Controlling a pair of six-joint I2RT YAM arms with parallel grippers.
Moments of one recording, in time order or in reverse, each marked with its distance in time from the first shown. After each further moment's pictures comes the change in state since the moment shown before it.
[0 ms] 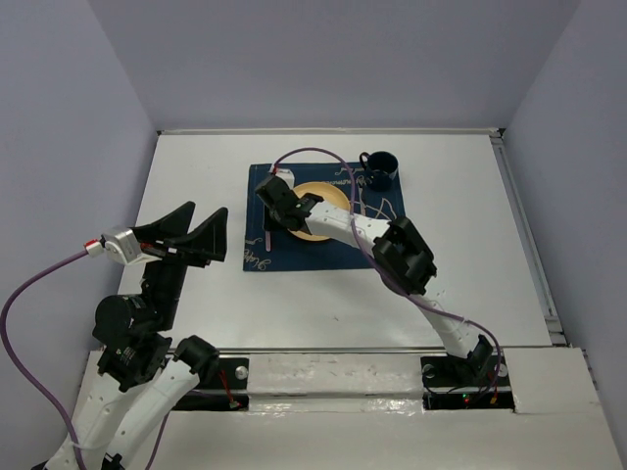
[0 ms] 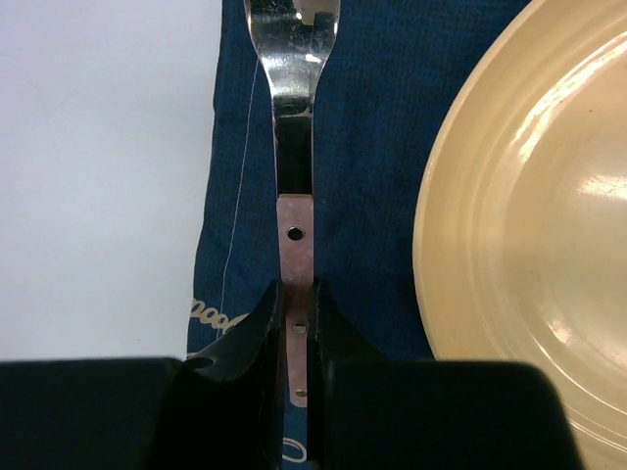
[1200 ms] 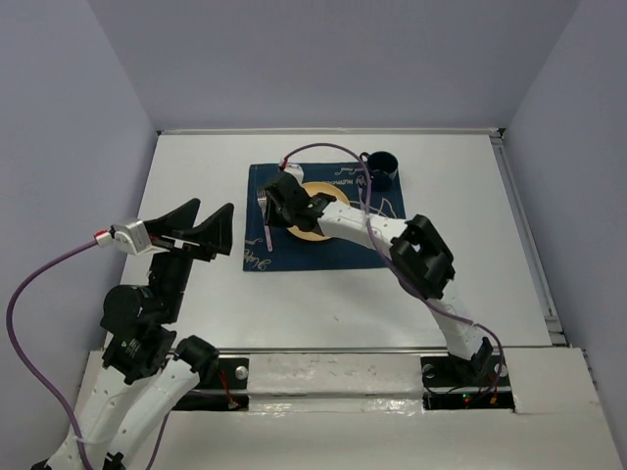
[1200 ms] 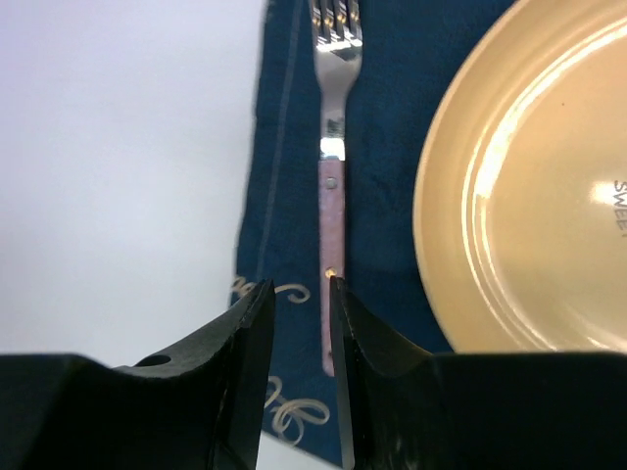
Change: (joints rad) left arm 0.023 0.045 0.000 0.003 0.019 -0.007; right arm -0.006 -0.101 -0.130 0.088 -0.008 0.046
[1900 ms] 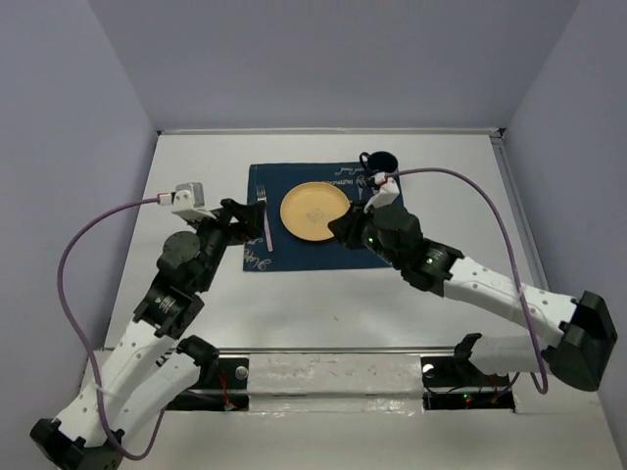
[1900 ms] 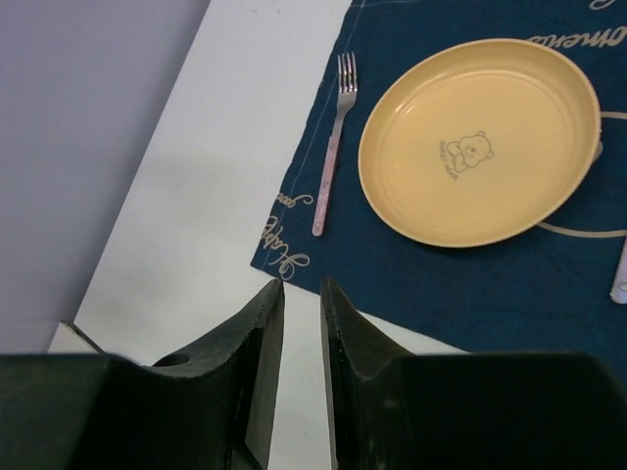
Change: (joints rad) left arm 0.001 0.262 0.023 -0.112 -0.031 -0.123; right arm 0.001 -1.028 -0.955 0.366 0.040 -0.119
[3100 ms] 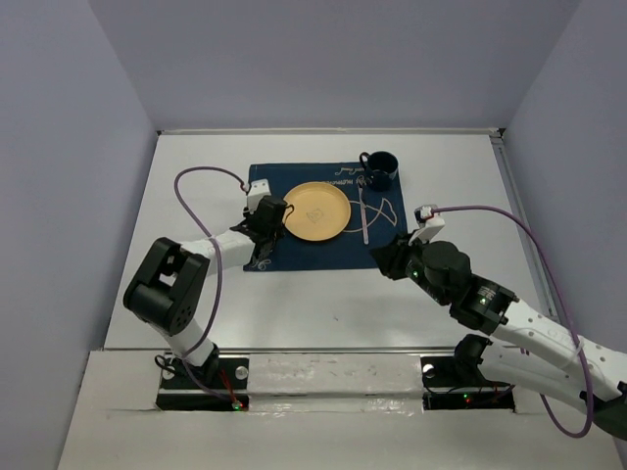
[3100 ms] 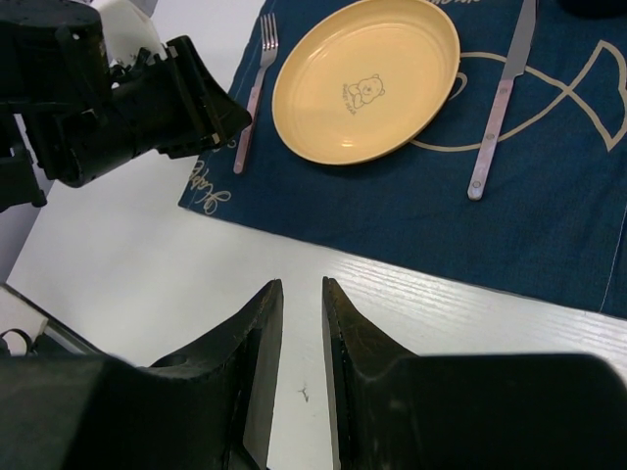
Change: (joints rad) left arm 0.018 1.017 0.082 0.108 -0.227 -0.048; right arm 0.000 -0.513 -0.323 -0.197 0.061 -0.066
